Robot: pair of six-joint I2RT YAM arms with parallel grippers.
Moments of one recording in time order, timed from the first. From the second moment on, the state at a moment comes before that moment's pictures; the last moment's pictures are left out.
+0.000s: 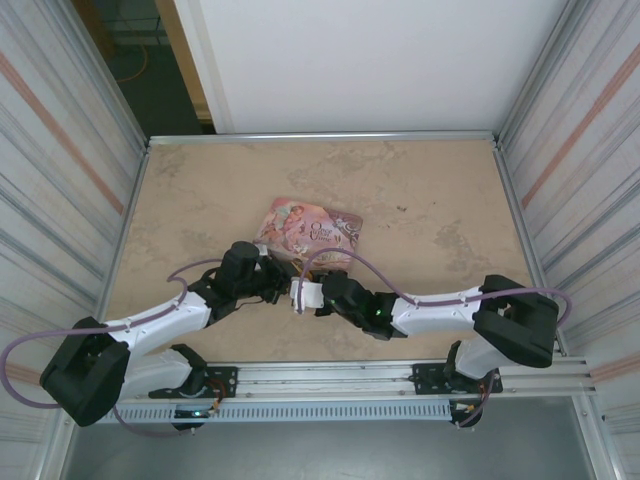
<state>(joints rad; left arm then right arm) -0.66 1.14 0.44 0.13 0.33 -1.52 1.18 1.47 0.61 0.36 0.38 -0.66</state>
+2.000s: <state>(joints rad) -0.87 1.30 0.37 0.38 0.10 -1.64 1.14 1.48 0.39 0.61 0.29 0.07</state>
